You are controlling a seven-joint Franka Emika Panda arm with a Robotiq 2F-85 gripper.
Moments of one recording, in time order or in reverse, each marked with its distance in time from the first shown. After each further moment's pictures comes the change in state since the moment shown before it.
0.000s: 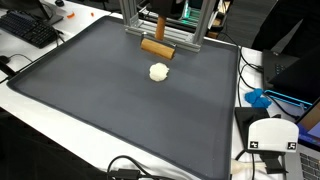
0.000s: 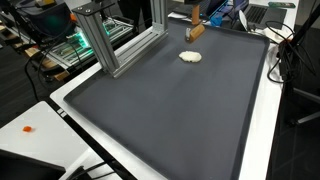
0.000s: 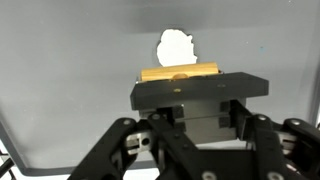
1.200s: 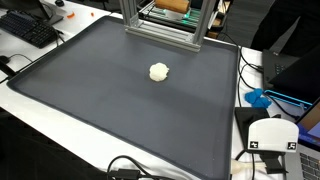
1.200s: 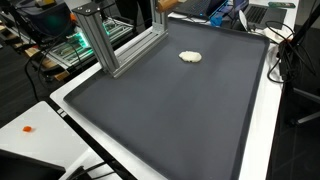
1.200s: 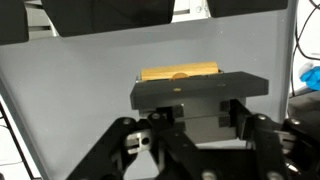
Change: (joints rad) arm -0.015 -0.415 0.000 -0.183 0.142 -0.261 -0.061
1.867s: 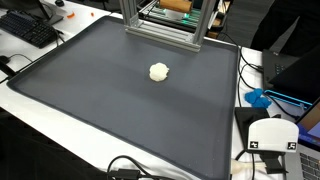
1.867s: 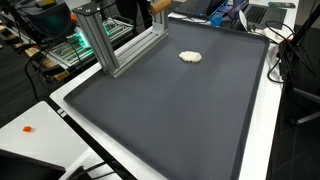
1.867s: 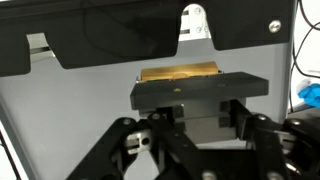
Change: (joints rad) arm -0.003 -0.083 0.000 -0.104 0.042 0.000 -0.026
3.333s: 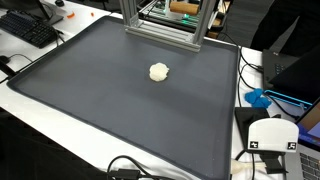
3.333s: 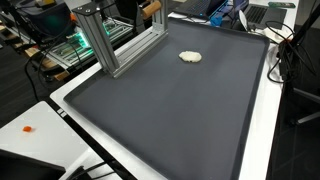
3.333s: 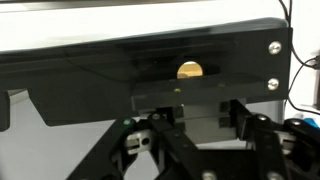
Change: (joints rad) arm 0.008 -0.093 0.018 -0.142 0.084 -0.018 -0.041
